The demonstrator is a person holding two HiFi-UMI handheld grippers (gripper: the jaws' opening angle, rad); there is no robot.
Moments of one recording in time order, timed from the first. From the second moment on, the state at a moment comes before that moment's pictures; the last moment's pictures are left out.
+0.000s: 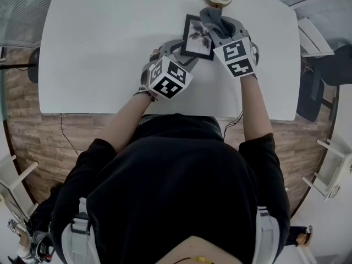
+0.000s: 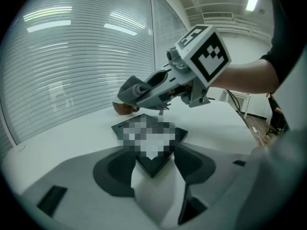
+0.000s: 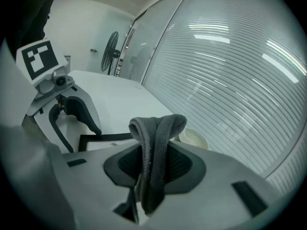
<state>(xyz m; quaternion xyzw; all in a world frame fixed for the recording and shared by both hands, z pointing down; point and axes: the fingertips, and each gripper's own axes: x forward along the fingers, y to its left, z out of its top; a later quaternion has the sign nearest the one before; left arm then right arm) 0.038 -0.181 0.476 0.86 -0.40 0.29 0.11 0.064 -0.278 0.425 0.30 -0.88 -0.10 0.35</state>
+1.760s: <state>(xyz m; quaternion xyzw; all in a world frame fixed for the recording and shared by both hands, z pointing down) 0.037 -0.183 0.476 0.87 -0.40 0.28 0.11 0.053 -0.268 0.479 0.32 -0.85 -0.16 0.38</state>
